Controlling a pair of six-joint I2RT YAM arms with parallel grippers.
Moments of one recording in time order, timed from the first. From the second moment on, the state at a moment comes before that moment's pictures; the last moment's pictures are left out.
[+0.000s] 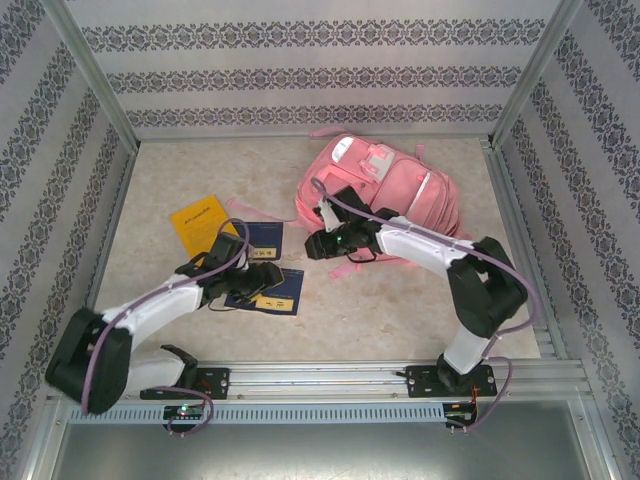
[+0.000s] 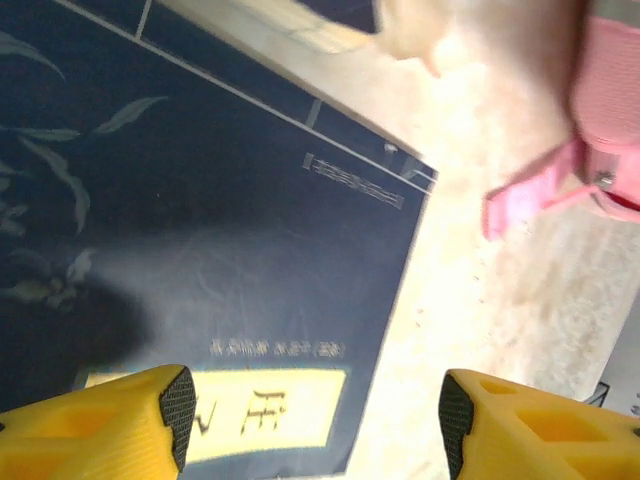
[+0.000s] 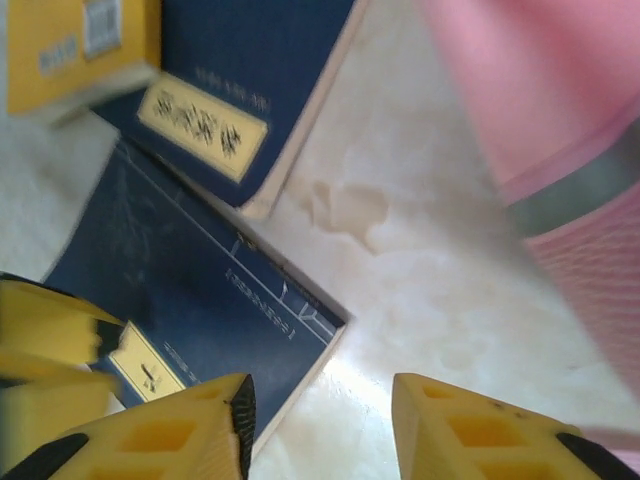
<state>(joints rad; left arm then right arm) -0.43 1.19 0.55 -0.32 0.39 -0.92 0.64 1.74 1.16 -0.43 -0.39 0.40</state>
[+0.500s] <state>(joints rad) -0.38 1.03 0.39 -0.41 0.41 -0.90 0.70 2.10 1.43 -0.45 -0.56 0.37</state>
